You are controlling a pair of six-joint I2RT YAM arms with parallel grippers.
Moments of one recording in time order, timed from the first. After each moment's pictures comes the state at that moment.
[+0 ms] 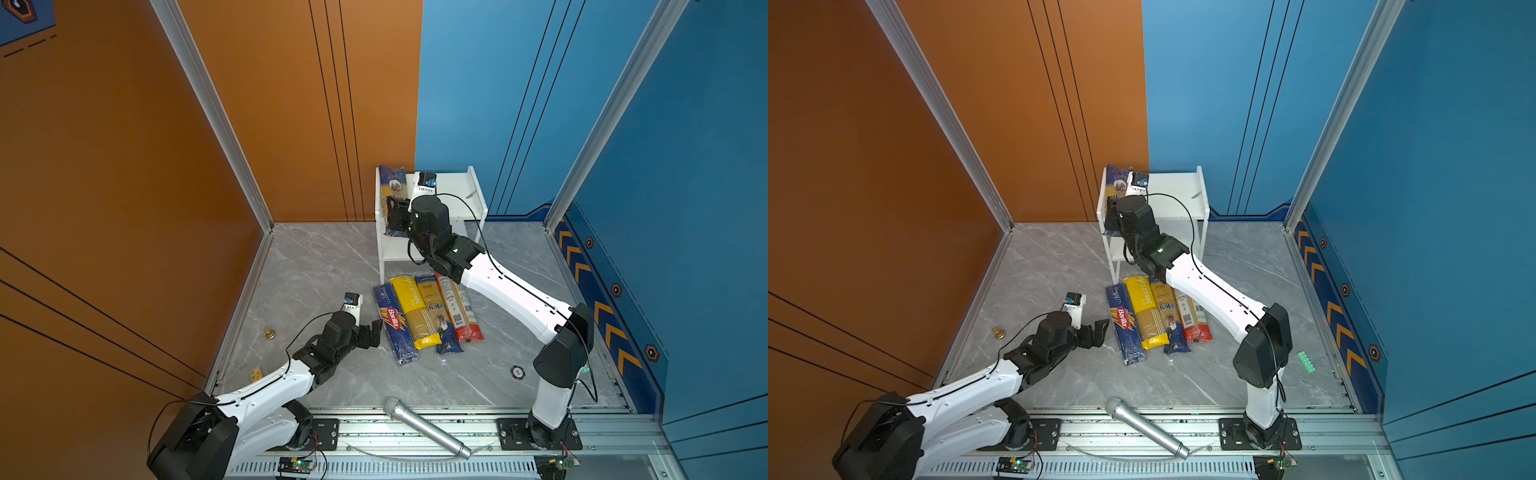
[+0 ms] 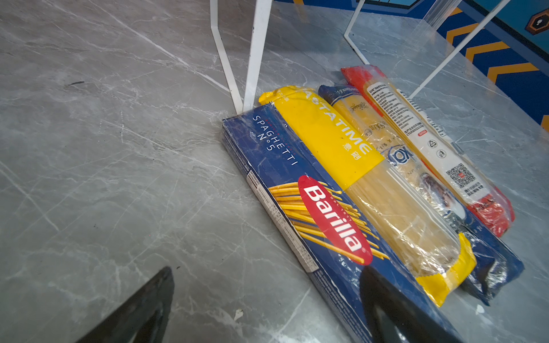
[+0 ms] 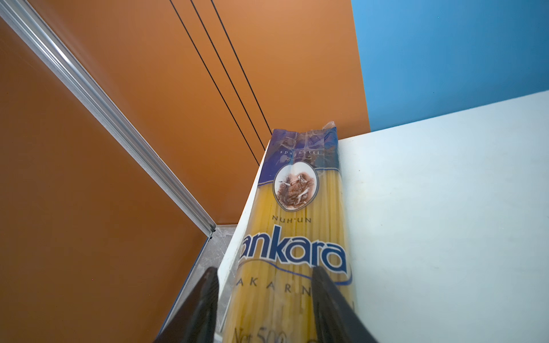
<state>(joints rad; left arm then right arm) -0.60 1.05 0.34 0.15 -0.14 -0.36 0.78 1.85 1.87 -0.15 0.41 0.48</state>
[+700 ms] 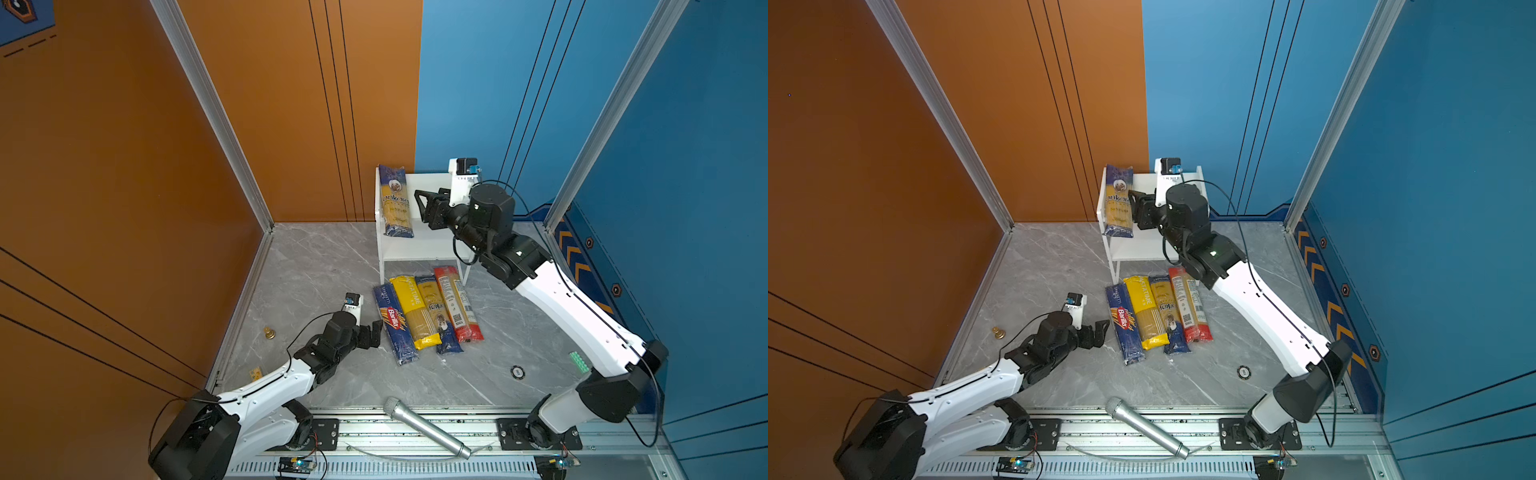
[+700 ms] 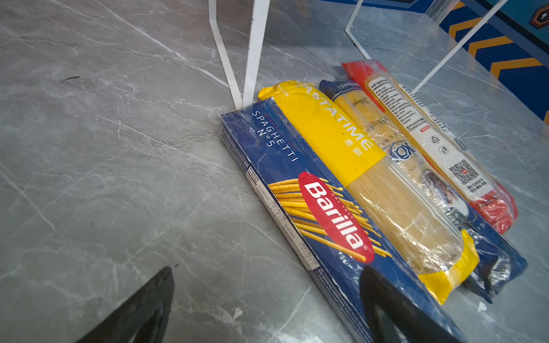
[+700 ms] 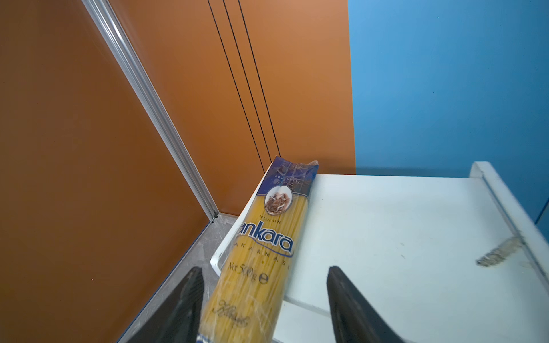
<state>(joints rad) -0.60 1.07 0.35 0.15 -0.13 -0.36 0.67 1.49 1.73 -0.32 0.18 0.28</state>
